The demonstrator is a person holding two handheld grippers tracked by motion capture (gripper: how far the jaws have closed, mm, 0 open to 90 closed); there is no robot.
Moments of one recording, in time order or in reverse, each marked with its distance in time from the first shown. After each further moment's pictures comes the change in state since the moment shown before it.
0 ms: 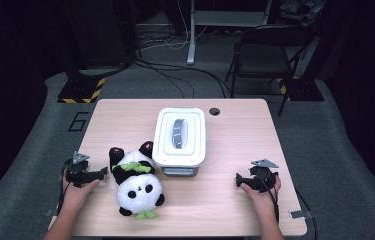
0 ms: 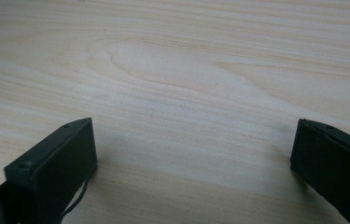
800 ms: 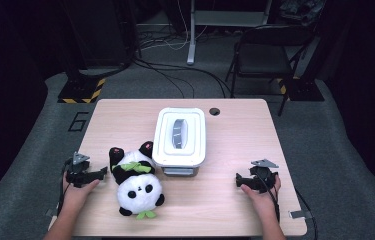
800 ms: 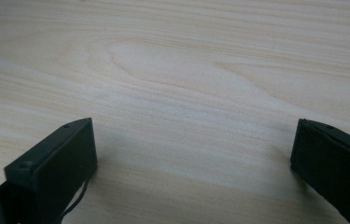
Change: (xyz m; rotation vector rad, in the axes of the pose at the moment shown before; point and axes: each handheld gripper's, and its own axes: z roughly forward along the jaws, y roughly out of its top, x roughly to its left) left arm -0.002 0.000 -0.003 0.001 -0.009 0.005; right arm 0.000 0.000 0.000 0.001 0.001 0.000
